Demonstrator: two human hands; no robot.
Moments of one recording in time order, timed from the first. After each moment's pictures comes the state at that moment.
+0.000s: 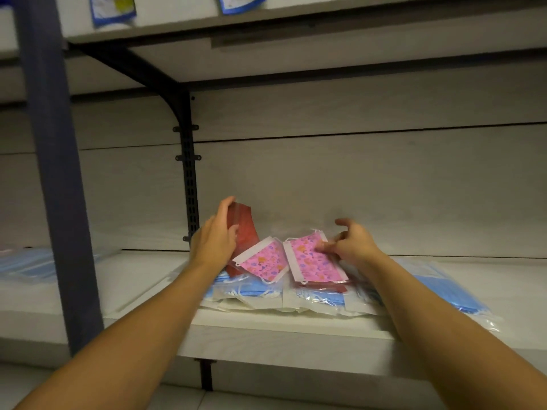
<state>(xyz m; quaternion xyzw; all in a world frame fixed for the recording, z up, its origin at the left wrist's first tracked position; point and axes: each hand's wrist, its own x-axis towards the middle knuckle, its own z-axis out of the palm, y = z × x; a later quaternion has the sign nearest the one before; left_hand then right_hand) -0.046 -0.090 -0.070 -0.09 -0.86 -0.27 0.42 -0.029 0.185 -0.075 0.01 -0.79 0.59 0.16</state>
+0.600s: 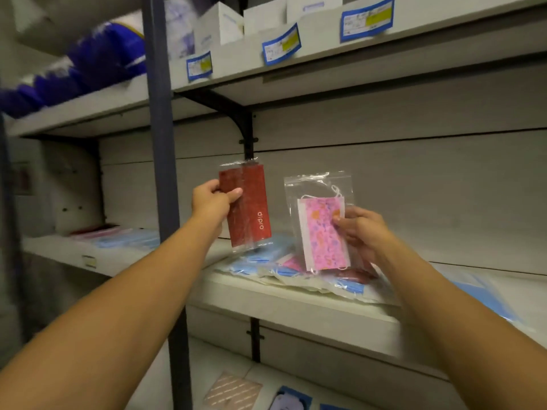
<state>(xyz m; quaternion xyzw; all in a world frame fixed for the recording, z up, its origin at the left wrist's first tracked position) 0.066 -0.127 0.006 0.00 -0.64 -0.67 0.38 0.006 0.157 -0.043 0.15 -0.64 0.75 0.05</state>
